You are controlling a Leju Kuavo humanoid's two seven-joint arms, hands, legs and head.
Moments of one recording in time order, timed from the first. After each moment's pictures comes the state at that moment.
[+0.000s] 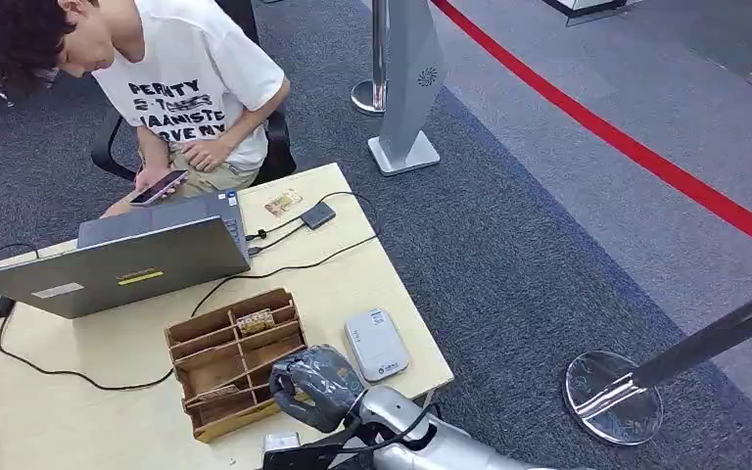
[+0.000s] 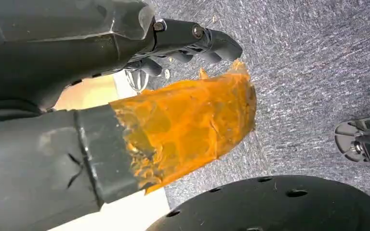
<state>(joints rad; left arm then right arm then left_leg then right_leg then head) -0.07 -0.16 0.92 -0.21 -1.23 -0.06 0.26 -0.10 0.01 0.66 -1.23 0.85 -0.52 -0.19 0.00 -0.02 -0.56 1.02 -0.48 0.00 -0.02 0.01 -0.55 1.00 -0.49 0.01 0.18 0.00</state>
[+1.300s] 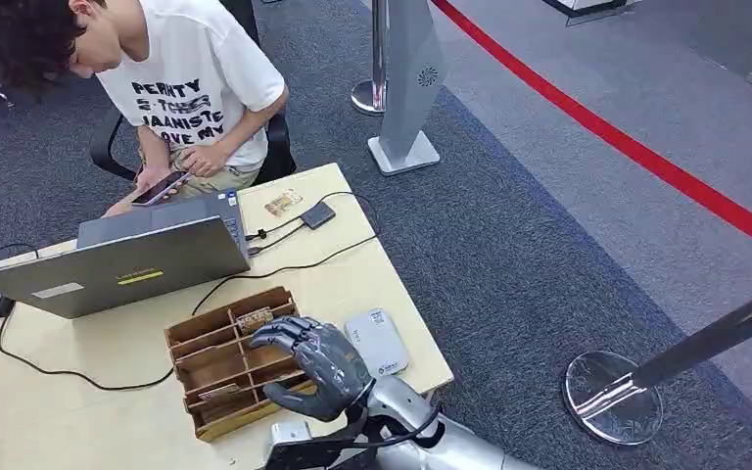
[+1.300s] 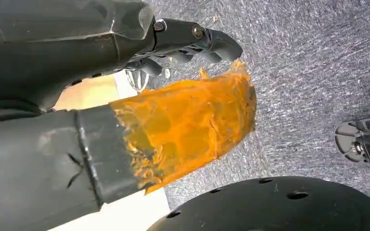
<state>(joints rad) -0.07 -0.16 0.93 -0.21 -1.23 -0.06 0.26 -0.06 -0.01 0.62 -1.46 0.81 -0.55 -0.21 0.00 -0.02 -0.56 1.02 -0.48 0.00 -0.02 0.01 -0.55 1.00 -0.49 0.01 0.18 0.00</state>
